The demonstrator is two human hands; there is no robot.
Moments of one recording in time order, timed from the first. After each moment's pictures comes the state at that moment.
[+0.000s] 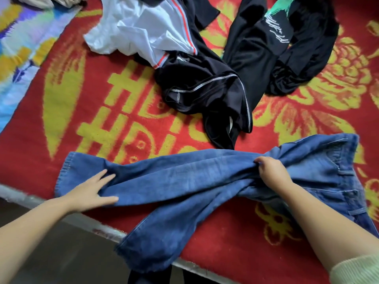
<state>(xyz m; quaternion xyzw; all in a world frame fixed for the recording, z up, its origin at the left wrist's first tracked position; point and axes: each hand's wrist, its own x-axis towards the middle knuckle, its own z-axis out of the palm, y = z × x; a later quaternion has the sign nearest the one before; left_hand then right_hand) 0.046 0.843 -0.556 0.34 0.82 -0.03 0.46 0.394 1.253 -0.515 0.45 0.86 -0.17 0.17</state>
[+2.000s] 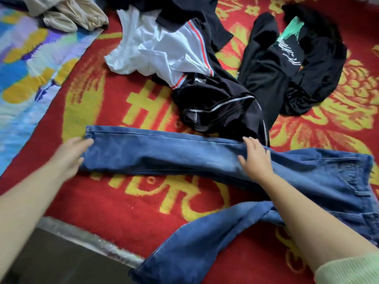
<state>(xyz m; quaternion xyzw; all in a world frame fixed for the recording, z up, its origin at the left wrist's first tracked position) -0.090 0.890 -0.519 -0.05 0.78 0.51 0.36 0.267 1.234 -0.507 0.46 0.86 -0.17 0.13</state>
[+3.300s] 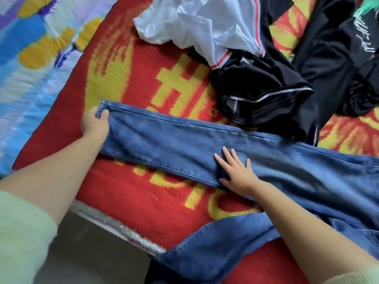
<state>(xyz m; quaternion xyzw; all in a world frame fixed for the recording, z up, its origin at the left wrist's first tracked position) -0.139 0.906 -0.581 -0.01 0.95 0.29 0.13 0.194 1.146 -0.566 0.19 0.88 -0.20 0.39</state>
